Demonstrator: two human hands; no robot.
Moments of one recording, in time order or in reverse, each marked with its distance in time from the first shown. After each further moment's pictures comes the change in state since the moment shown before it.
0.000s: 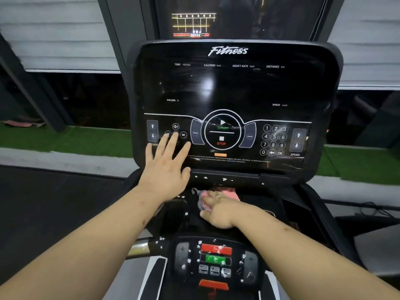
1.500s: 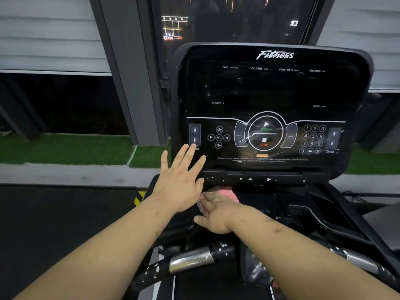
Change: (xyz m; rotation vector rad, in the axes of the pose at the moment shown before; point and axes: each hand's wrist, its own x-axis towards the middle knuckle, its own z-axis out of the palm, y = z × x) left_hand -0.017 -0.112 0.018 -0.068 -0.082 0.204; right_hand 0.046 -0.142 0.000 -0.111 0.011 0.114
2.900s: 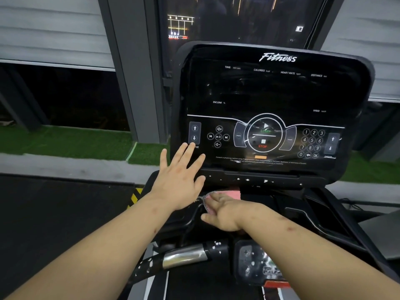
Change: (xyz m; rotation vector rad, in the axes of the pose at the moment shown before) left_hand -0.002 0.008 -0.003 -0.035 -0.023 -0.047; right_hand -0.011 0.030 0.000 0.046 -0.063 -0.002
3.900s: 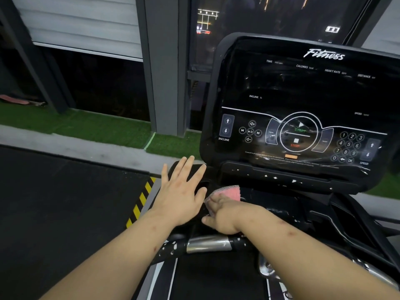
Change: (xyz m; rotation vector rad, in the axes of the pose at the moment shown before) left_hand -0.078 -0.036 0.024 -0.146 -0.036 -0.148; right_hand 0.009 -0.070 0.010 -0.112 -0.052 -0.067
